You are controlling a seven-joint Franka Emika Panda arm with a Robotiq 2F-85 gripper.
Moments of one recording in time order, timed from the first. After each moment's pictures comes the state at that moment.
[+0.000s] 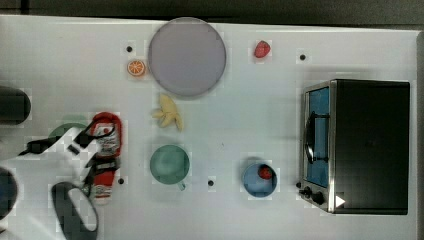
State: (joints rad) arm -0.06 -0.08 0.69 -2.28 0.03 0.65 -0.35
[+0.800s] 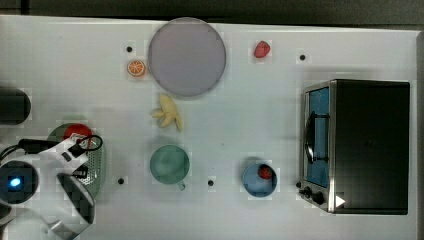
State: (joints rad) arm -0.04 0.28 0.79 -2.28 0.03 1.03 0.00
